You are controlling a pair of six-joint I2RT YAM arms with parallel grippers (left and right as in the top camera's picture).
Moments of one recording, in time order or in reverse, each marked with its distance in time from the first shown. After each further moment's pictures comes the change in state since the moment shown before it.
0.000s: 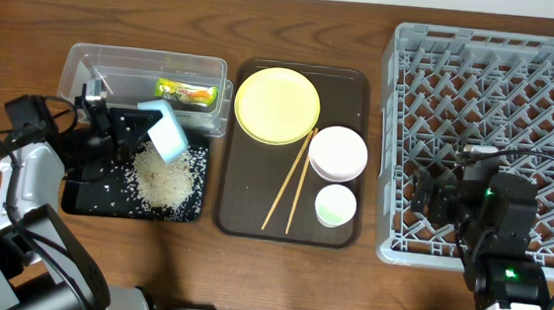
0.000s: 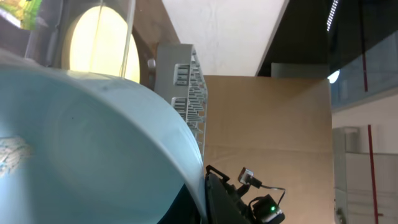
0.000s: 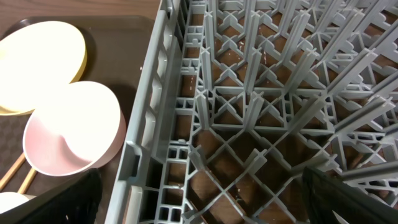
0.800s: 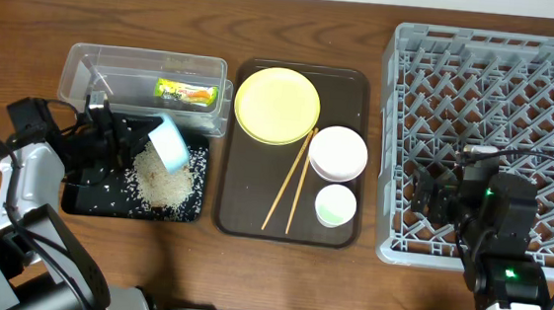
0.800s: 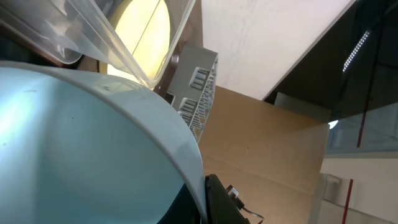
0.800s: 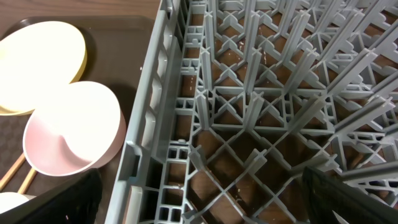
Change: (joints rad) left arm 0.000 0.000 -0.002 -0.040 -0.107 -0.228; right arm 0.000 0.000 0.000 0.000 0.000 0.000
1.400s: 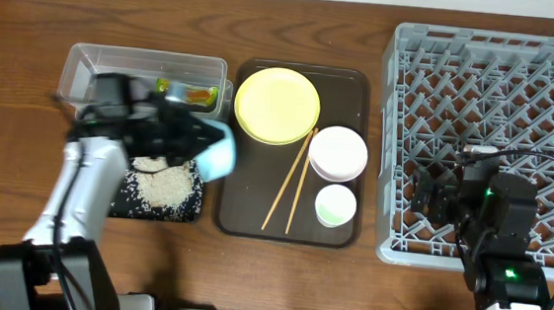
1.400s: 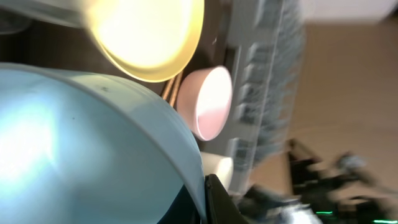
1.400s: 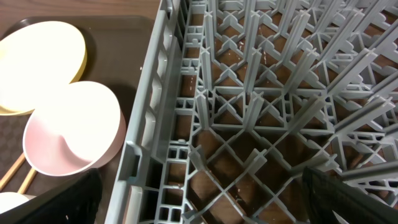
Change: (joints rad) left arm -0.460 -0.102 0.000 0.062 -0.373 0.088; right arm 0.000 0.000 0.000 0.000 0.000 0.000
